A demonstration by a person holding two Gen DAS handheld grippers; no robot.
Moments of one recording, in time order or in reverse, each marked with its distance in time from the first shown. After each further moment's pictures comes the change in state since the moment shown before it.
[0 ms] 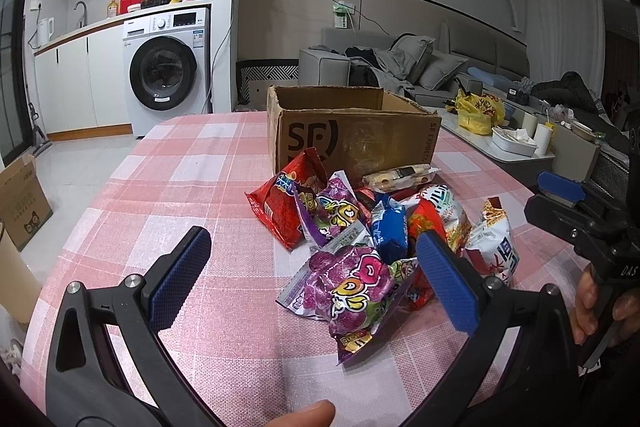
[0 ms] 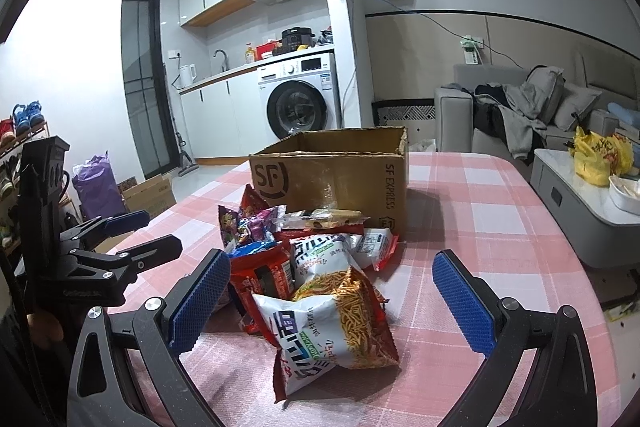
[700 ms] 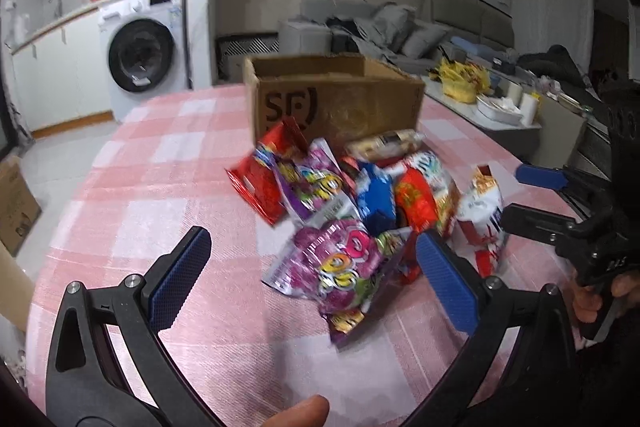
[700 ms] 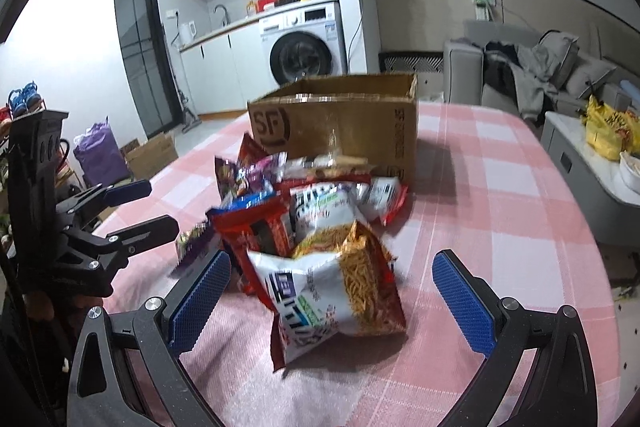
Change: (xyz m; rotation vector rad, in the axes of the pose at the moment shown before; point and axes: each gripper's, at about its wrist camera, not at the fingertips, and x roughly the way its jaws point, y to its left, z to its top) left arm 0.020 -0.006 -0.001 0.039 0.138 -0.087; right arm 0.016 -0.005 -0.005 -0.002 0.217 0.030
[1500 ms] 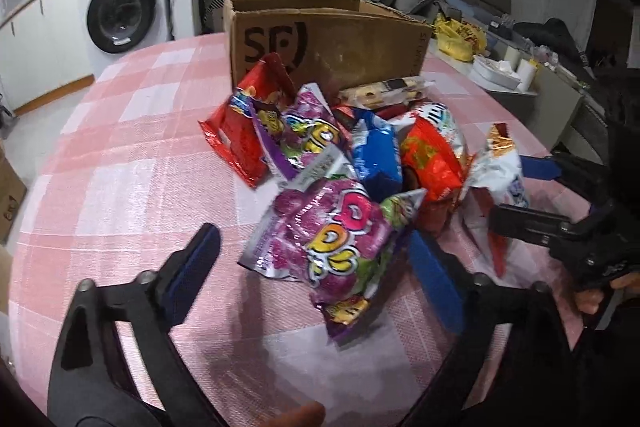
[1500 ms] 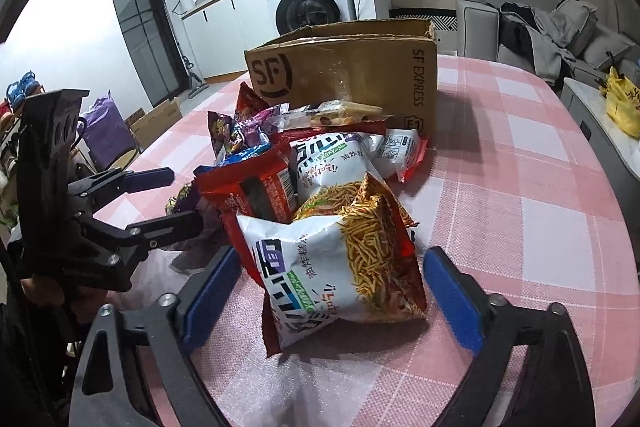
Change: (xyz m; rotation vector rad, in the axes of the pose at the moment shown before) left arm 0.052 0.007 -0.001 -0.014 0.186 -0.051; right arm 0.035 -0.002 -0.005 0.015 0.161 0.047
